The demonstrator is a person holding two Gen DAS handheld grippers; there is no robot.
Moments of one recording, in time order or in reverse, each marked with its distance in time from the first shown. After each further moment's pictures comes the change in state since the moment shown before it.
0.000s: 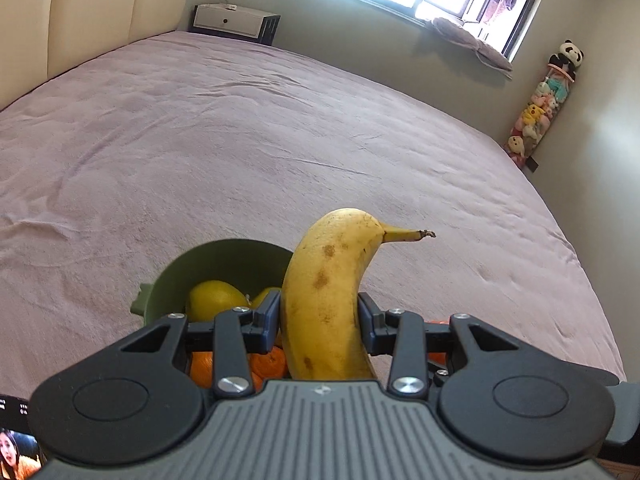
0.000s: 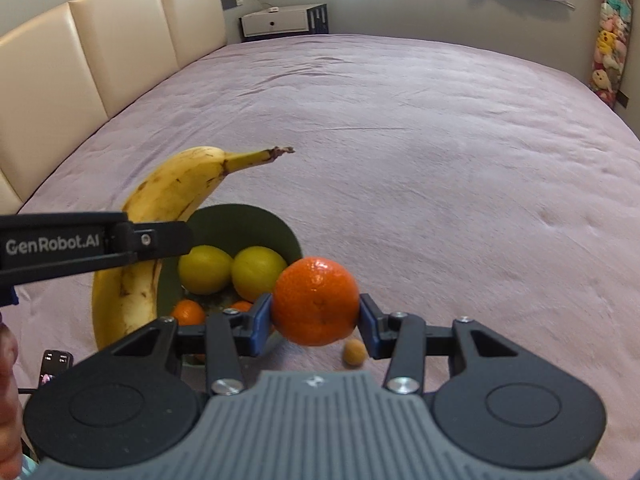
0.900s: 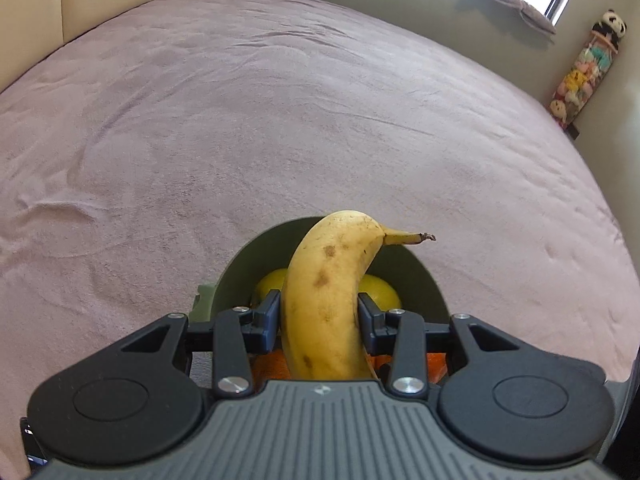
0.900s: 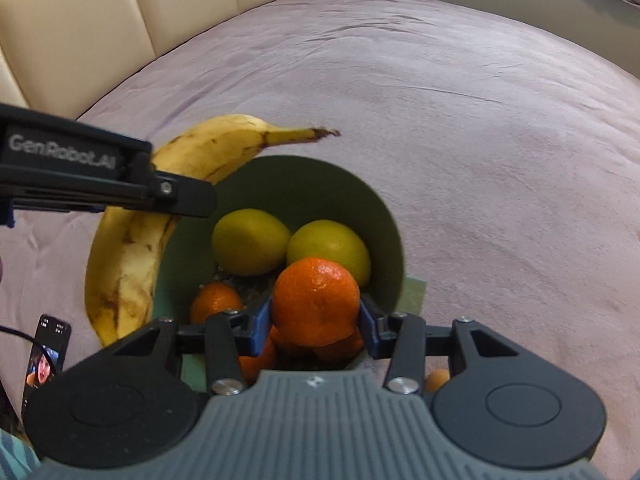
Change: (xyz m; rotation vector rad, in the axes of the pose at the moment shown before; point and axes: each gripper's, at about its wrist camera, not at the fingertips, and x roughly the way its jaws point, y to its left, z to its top) left arm 0.053 0.059 0.012 0.002 0.167 0.099; right arm 0.096 0.033 -0.001 -0.143 0.142 0.128
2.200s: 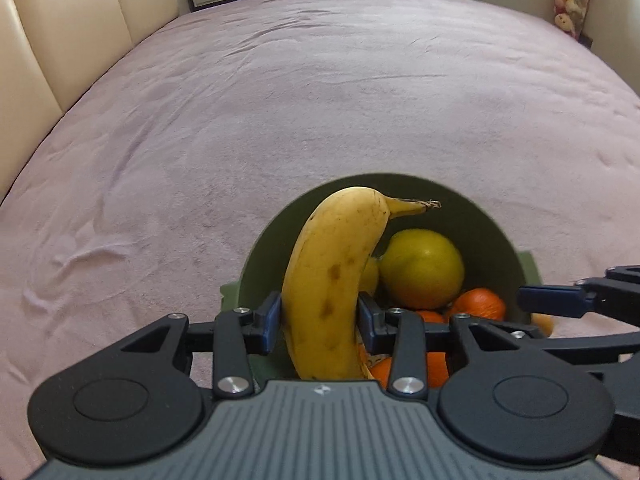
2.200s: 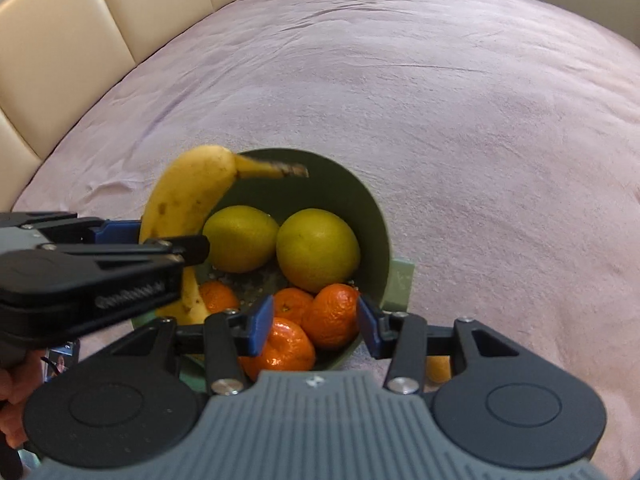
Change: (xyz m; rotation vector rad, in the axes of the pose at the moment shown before) left arm 0.027 -0.026 -0.020 0.262 0.030 0.212; right arm -0.007 -0.012 0.005 0.101 0.032 0.002
